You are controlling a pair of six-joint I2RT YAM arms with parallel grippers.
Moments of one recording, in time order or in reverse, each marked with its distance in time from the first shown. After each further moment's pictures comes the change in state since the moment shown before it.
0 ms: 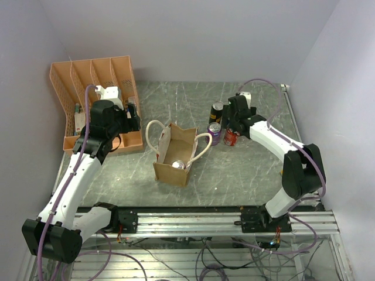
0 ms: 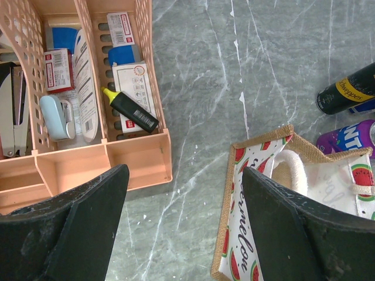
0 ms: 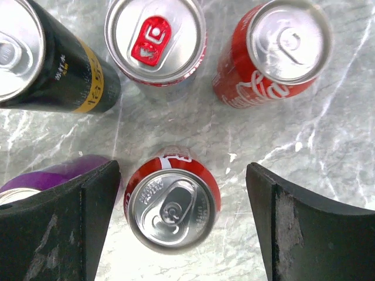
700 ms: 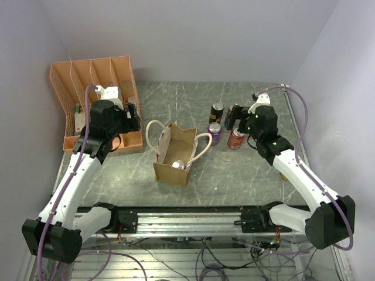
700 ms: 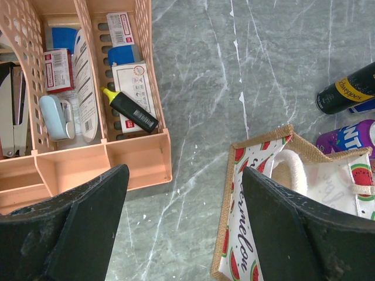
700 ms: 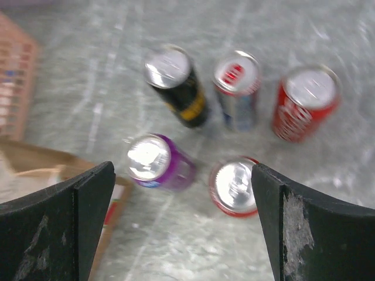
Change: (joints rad) left arm 0.000 0.000 0.000 0.000 0.001 0.000; right arm -0.034 -0.506 -0.299 0.218 -0.239 -0.029
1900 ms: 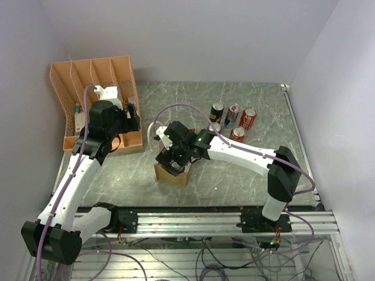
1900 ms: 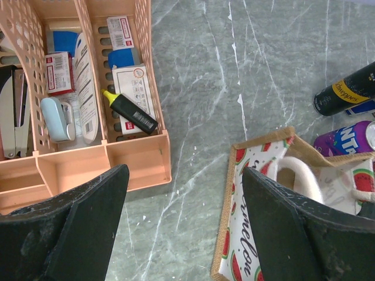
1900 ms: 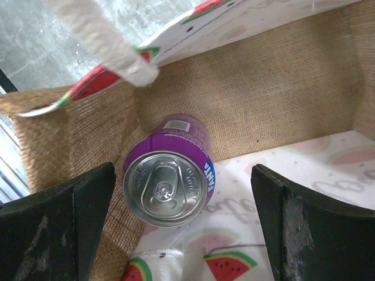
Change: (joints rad) left arm -0.003 -0.013 0.000 0.000 0.000 0.000; right arm 0.672 0.609 0.587 -0.555 -0.219 -0.277
